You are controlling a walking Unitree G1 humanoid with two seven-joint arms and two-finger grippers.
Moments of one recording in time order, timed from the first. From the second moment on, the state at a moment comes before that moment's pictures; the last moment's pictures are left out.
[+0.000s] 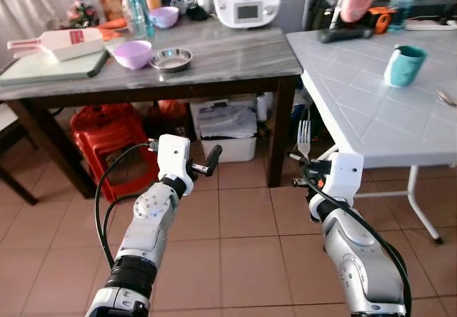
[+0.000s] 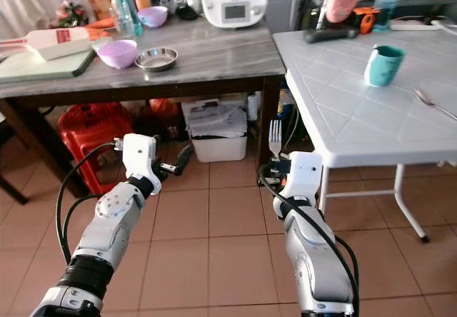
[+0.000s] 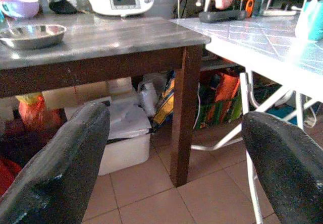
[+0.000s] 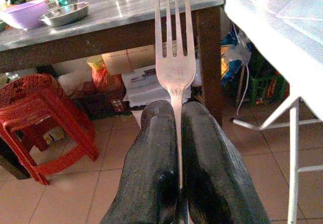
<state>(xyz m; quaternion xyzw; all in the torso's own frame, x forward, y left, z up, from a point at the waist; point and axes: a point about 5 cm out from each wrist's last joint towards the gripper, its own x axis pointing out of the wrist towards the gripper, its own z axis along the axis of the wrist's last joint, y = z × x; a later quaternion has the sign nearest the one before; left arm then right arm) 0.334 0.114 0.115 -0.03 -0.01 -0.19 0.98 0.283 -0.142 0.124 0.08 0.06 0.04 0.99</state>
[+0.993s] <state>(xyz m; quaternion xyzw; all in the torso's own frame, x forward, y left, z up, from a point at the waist) 0.332 0.120 0.112 -0.05 -0.01 -0.19 0.98 0.284 -0.133 0.125 0.08 0.05 0.06 0.99</state>
